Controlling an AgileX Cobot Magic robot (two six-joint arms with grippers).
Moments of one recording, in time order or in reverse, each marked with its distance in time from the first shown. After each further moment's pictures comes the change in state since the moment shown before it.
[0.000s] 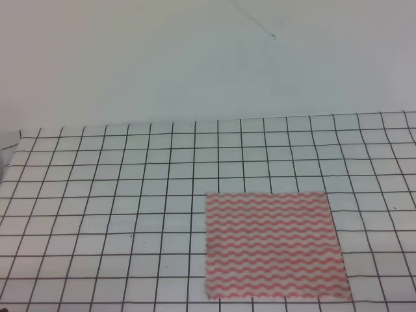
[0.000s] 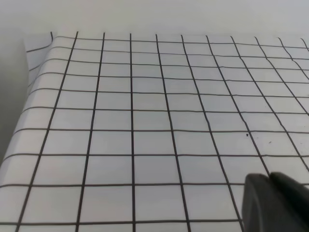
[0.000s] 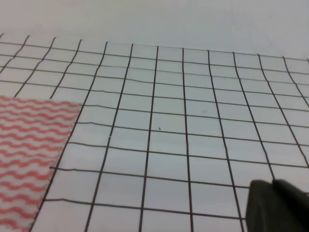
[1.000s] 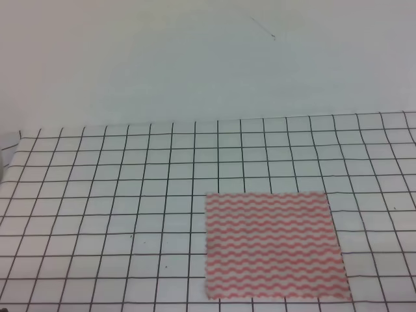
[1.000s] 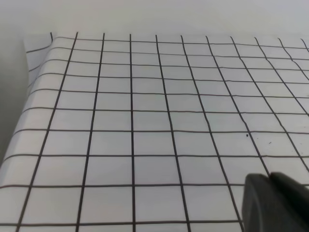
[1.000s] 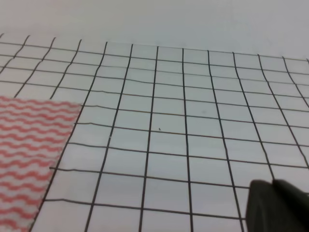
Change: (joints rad) left arm 0.000 -0.001 -0.002 0.000 -0.005 0.000; right arm 0.000 0.000 0.000 0.000 -0.001 0.000
